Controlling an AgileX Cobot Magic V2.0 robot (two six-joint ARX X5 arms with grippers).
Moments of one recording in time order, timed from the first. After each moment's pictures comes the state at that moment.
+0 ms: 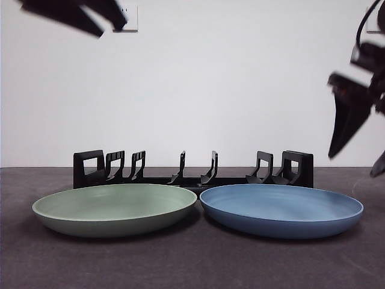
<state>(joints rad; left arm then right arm) -0.58 1.02 0.95 -0.46 0.14 0.26 0.10 1.40 0.84 -0.46 -0.31 0.16</state>
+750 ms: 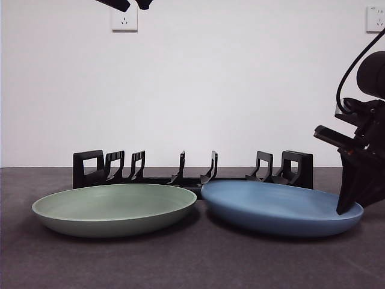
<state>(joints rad) -0.75 1.02 0.97 -0.43 0.00 0.31 0.10 1.63 0.85 -0.37 -0.35 0.17</state>
